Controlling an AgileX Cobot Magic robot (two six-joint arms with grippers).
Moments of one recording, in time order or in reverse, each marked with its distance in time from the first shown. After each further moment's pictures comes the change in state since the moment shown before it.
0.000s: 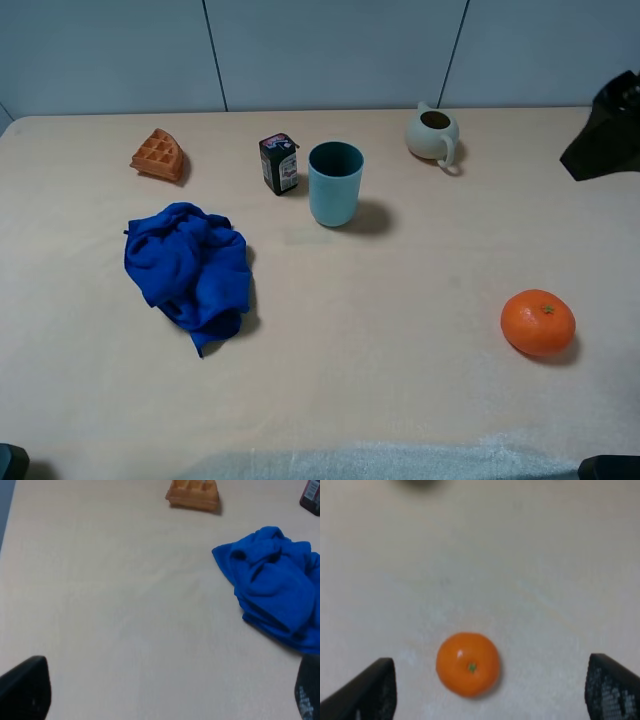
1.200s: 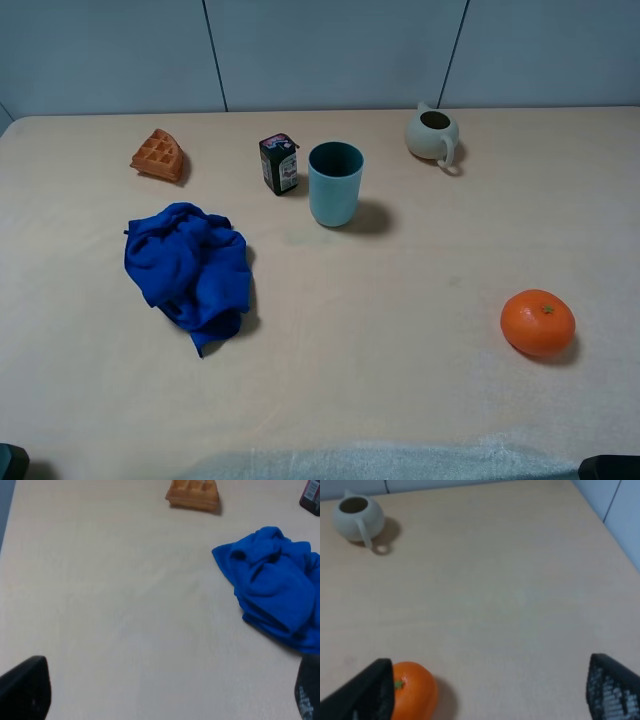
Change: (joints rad) left arm 0.000 0.000 0.000 0.000 0.000 0.000; right arm -0.651 -1.066 0.511 0.096 -0.095 0.063
